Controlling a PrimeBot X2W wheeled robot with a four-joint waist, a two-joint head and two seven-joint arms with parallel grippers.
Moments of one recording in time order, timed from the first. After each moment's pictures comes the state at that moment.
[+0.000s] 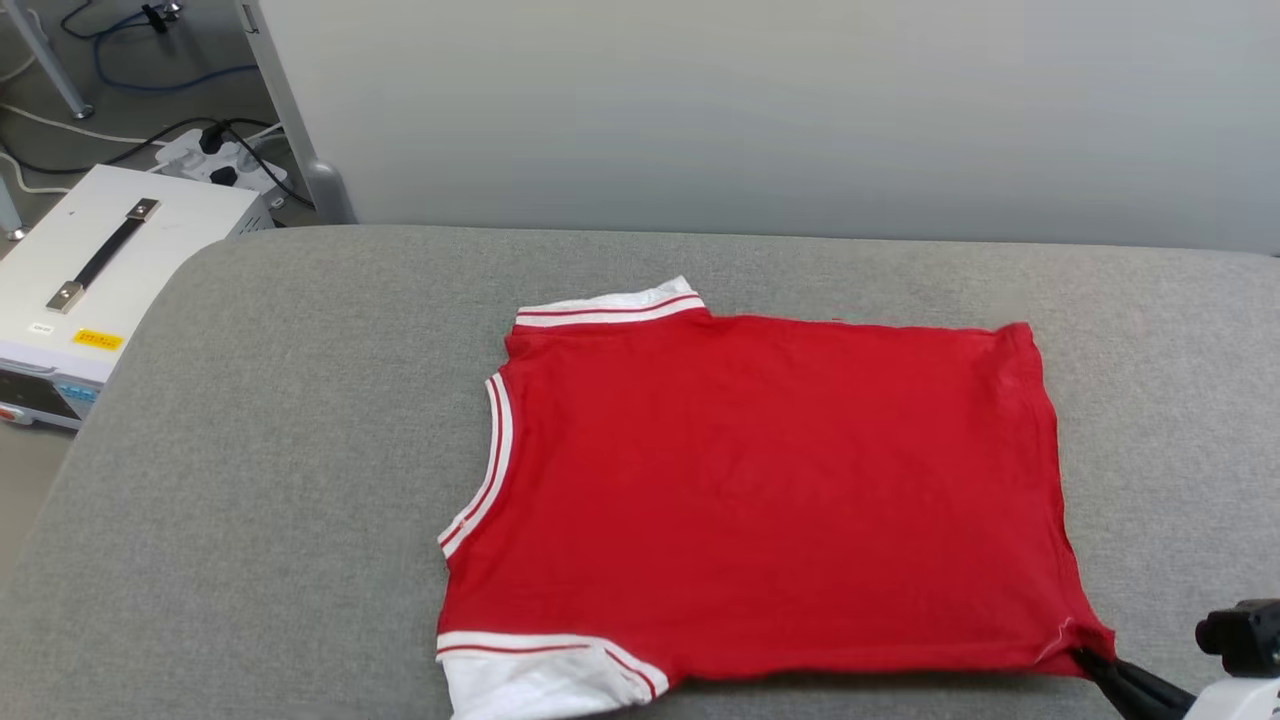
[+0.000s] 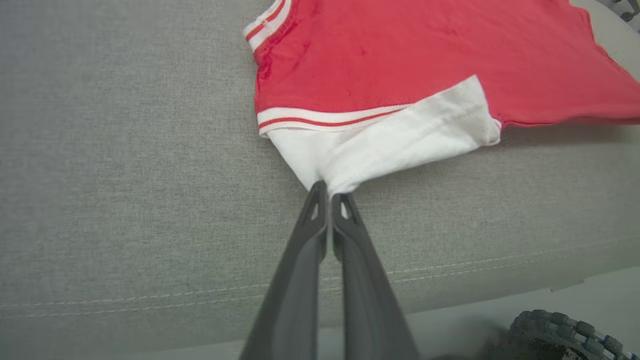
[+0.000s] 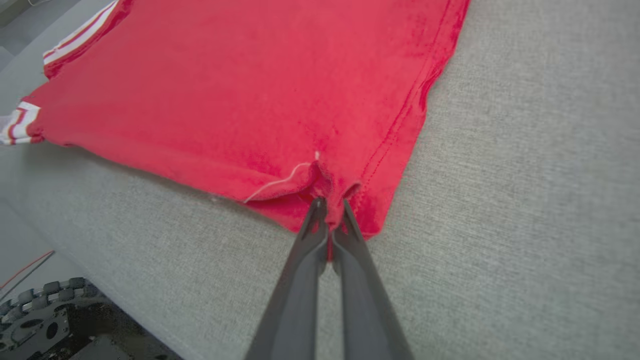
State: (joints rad) left arm 0.11 0.68 -0.78 -0.10 -0.88 0.31 -0.13; right arm -0.15 -0.82 0.89 0.33 1.07 0.13 -0.21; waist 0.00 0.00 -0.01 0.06
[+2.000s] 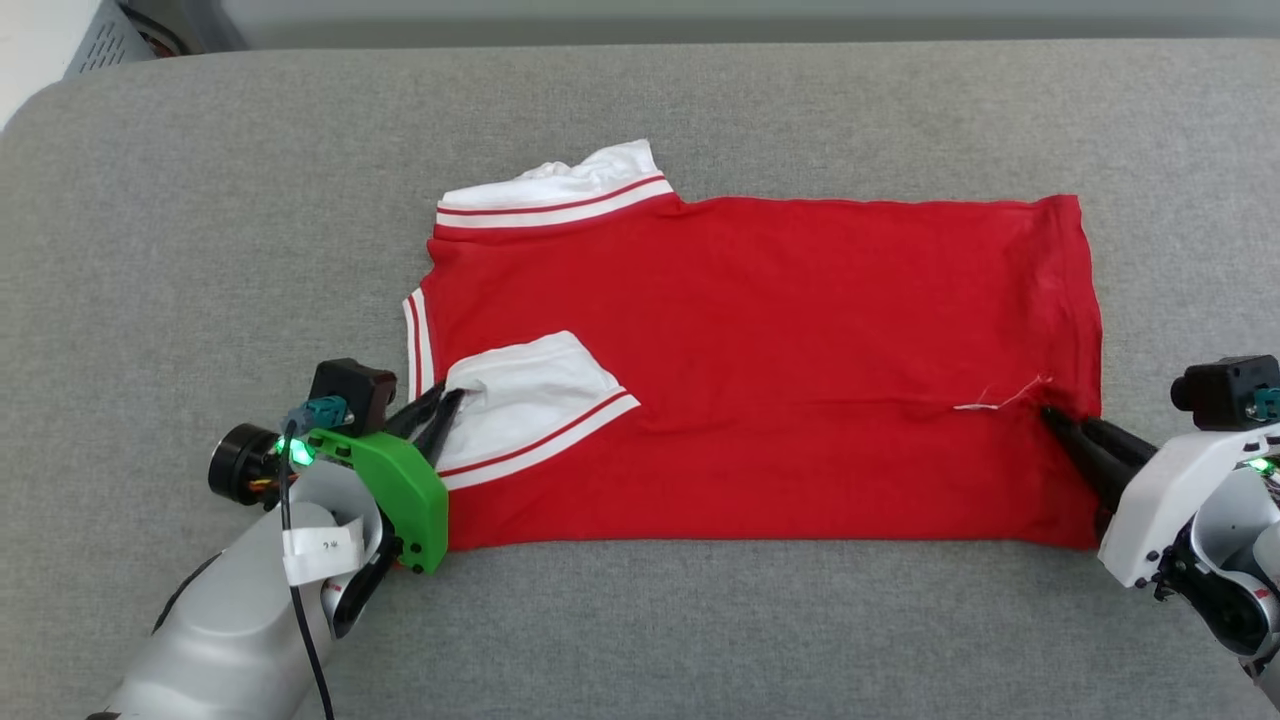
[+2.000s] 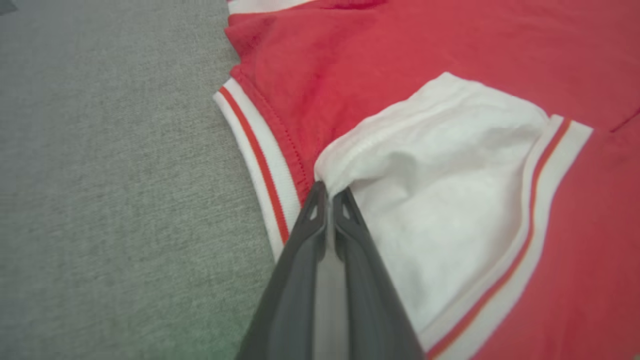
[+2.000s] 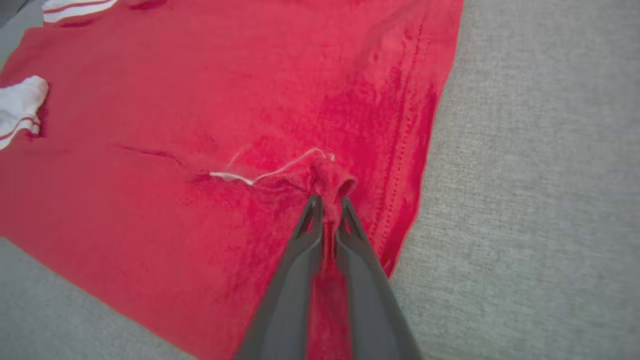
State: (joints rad) left arm -0.64 0.42 -0.84 0.75 -0.75 -0.12 -0.20; right arm -0.41 -0.64 0.62 0.38 0.93 0.13 0.04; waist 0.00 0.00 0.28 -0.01
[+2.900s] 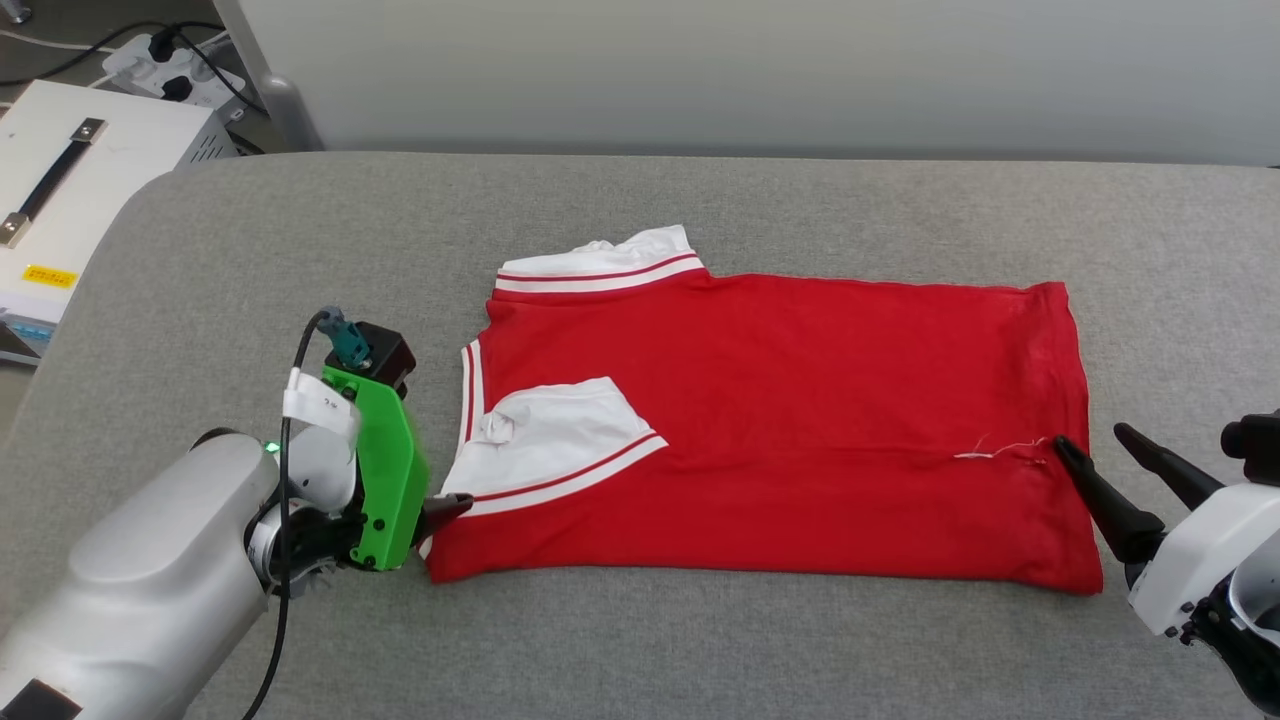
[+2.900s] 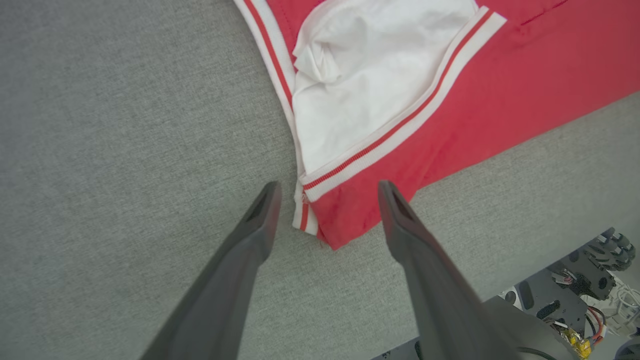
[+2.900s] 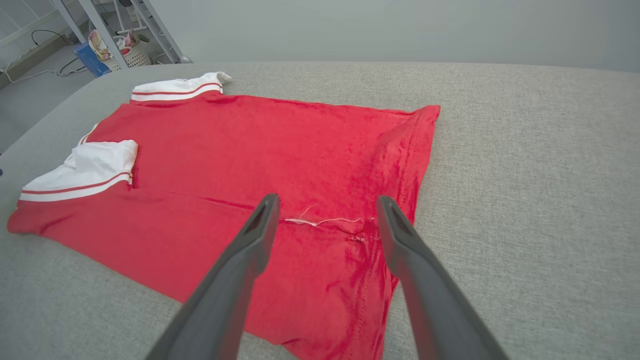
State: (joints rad) left arm -0.75 0.63 -1.00 0.44 -1.12 -0.13 0.62; right arm -0.21 -0.64 0.40 0.21 0.84 0.13 0.01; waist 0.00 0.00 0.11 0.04
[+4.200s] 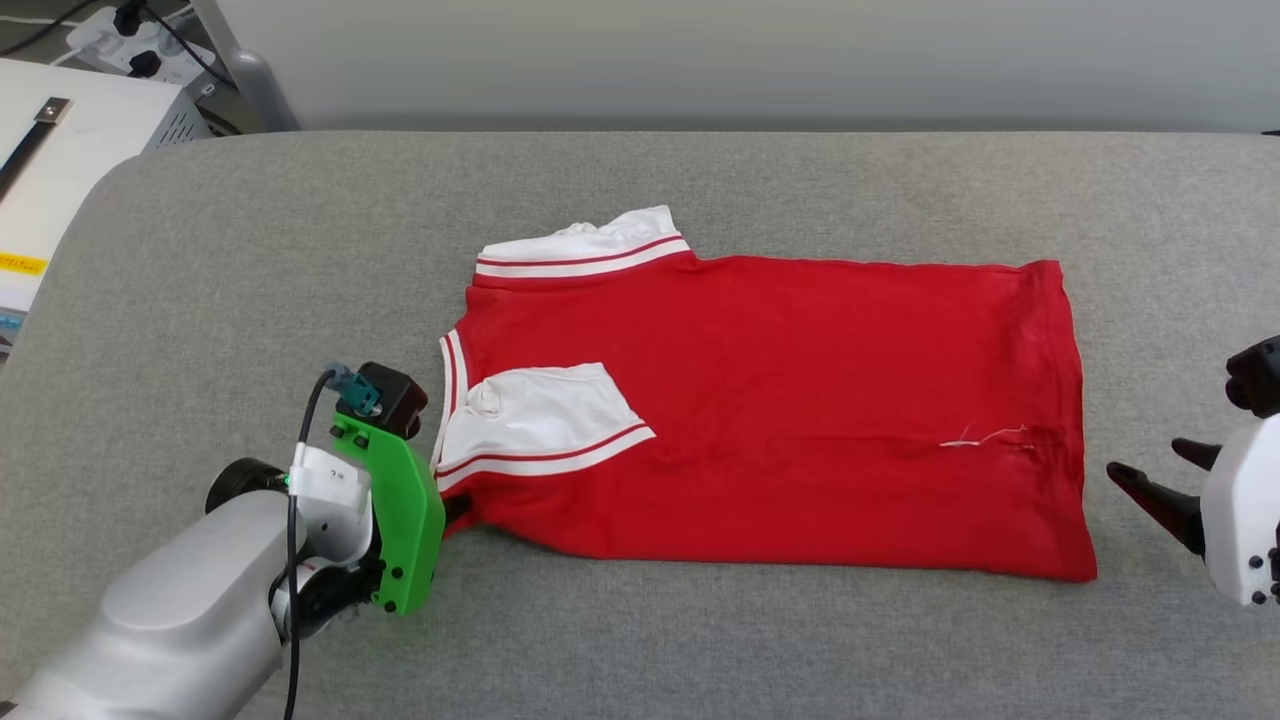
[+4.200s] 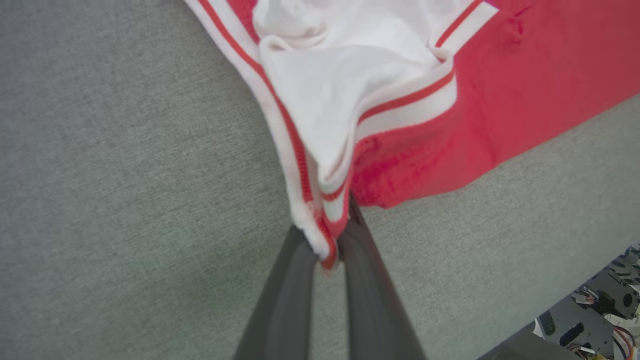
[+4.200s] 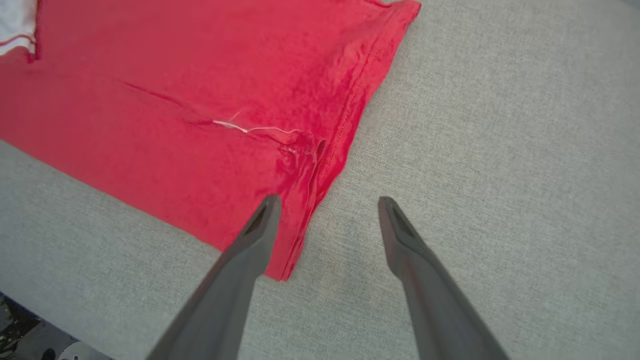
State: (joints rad) left arm -0.69 0.63 -1.07 0.44 -1.10 -0.13 0.38; right arm -0.29 -0.78 0.40 0.10 0.81 0.13 0.55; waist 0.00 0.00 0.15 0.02
